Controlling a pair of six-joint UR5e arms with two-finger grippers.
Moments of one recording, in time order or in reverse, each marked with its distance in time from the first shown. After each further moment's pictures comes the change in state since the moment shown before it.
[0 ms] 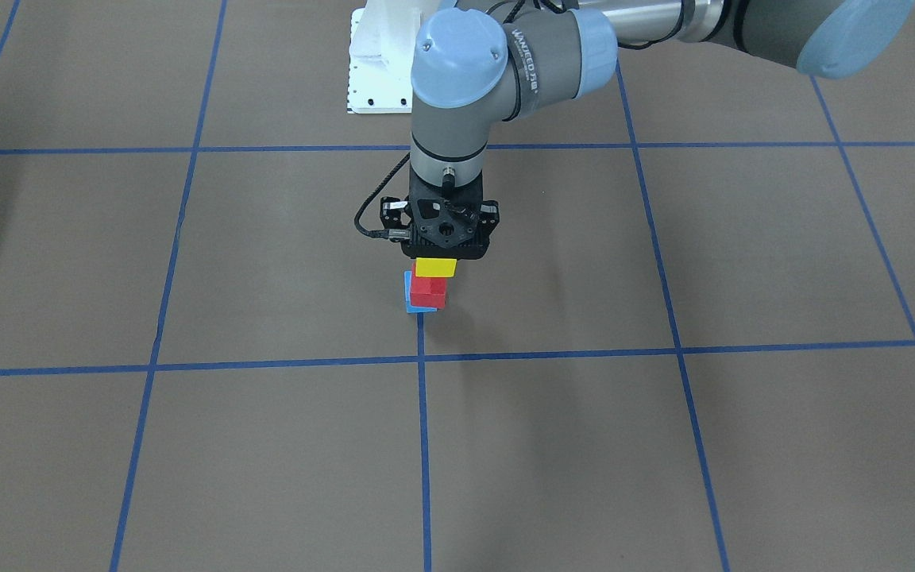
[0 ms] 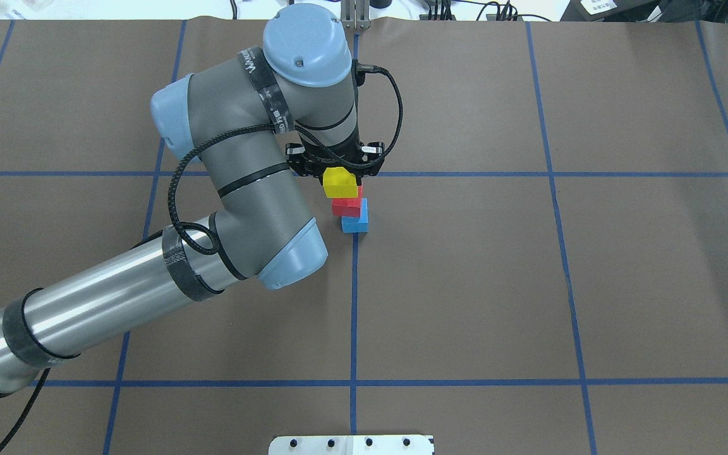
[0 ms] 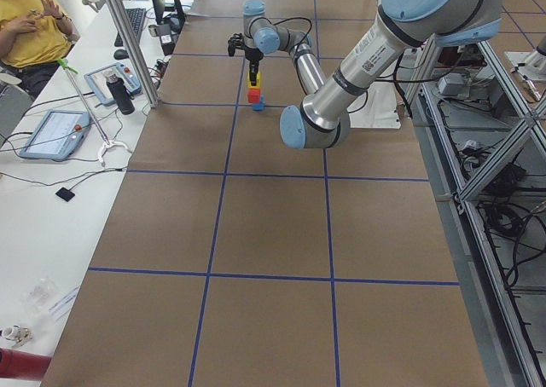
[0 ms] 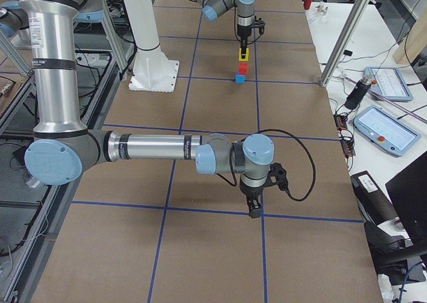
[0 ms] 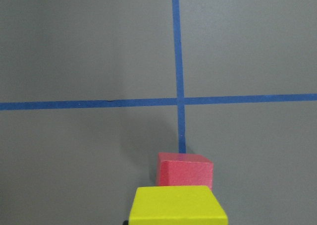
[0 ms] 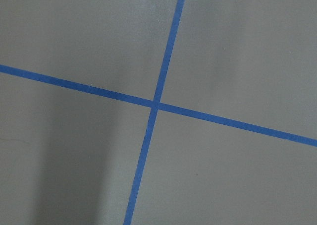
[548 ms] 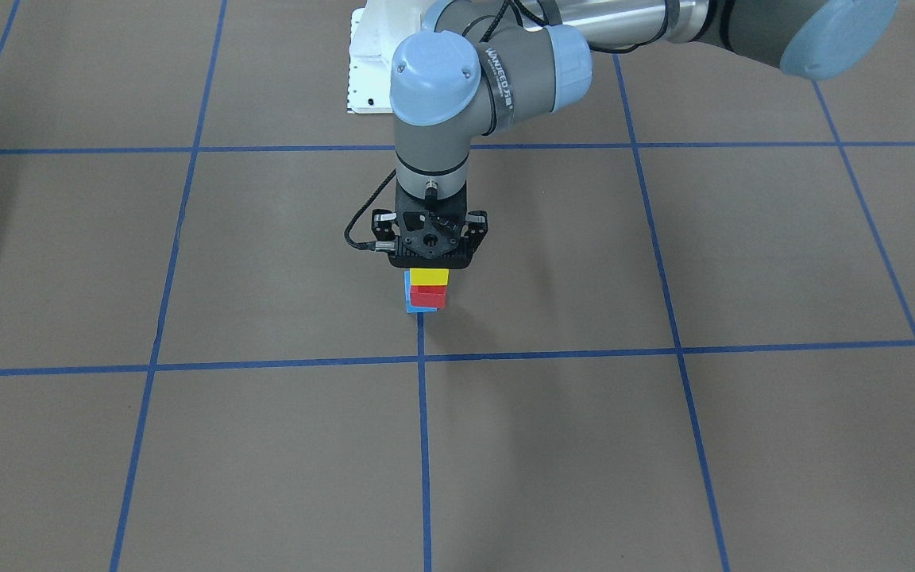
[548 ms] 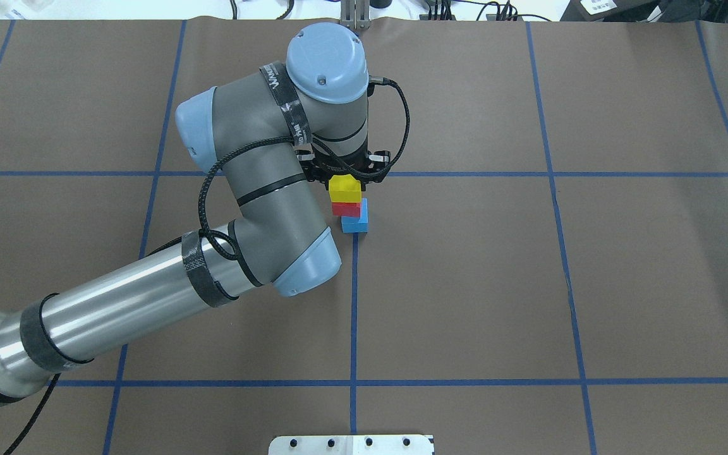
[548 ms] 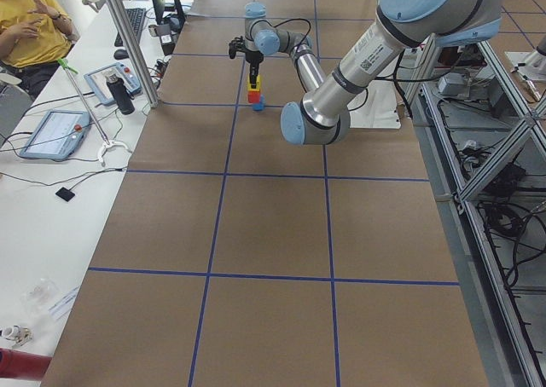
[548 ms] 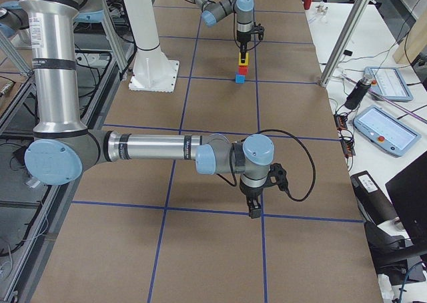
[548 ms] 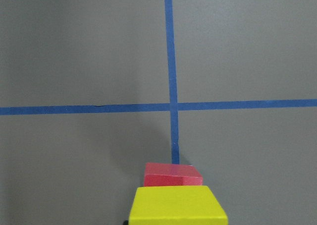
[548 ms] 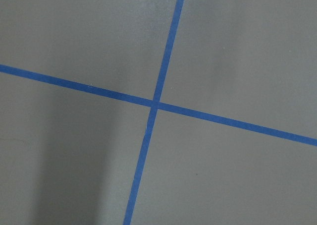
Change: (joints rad) left arm 0.028 -0.011 0.040 -0.014 0.041 0.000; right arm 0.000 0.000 -0.001 0.000 0.000 0.000
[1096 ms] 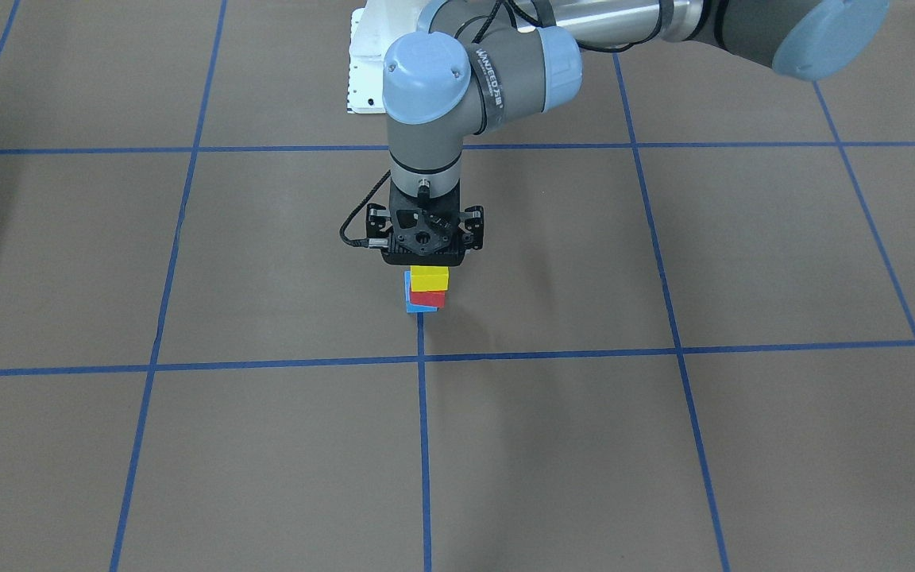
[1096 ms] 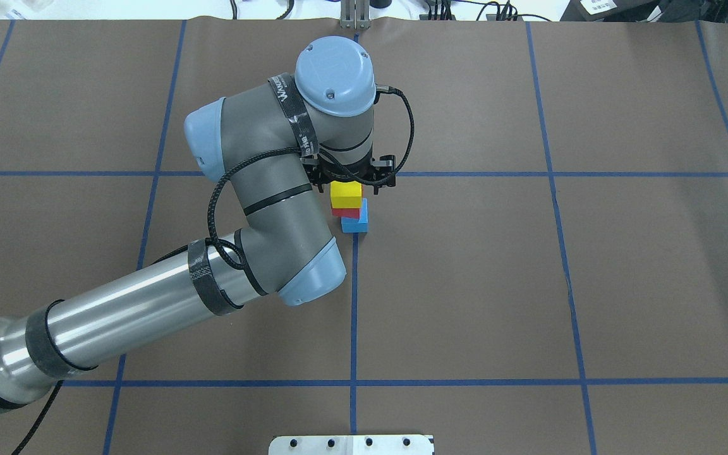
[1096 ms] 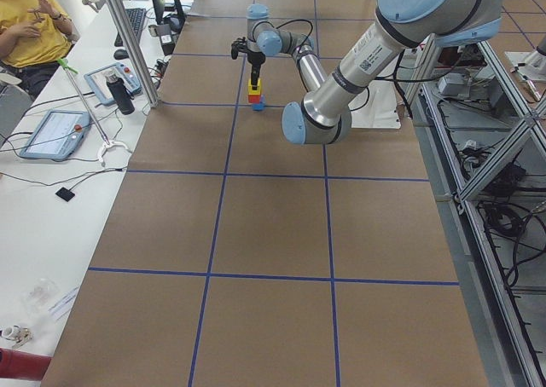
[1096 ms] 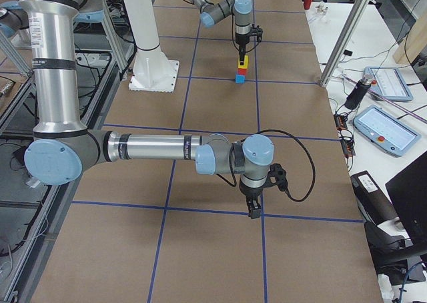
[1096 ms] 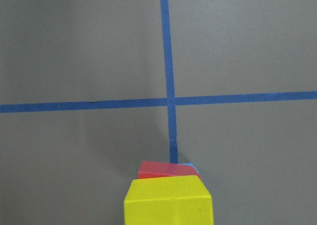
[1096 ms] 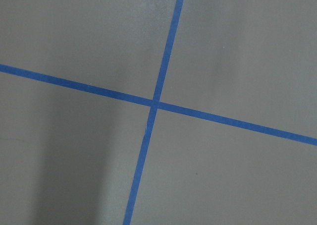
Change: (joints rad) left arm 0.015 -0.004 0.002 -0.004 0.026 0.004; right arm 0.000 -0.002 0.000 0.000 -0.001 0.000
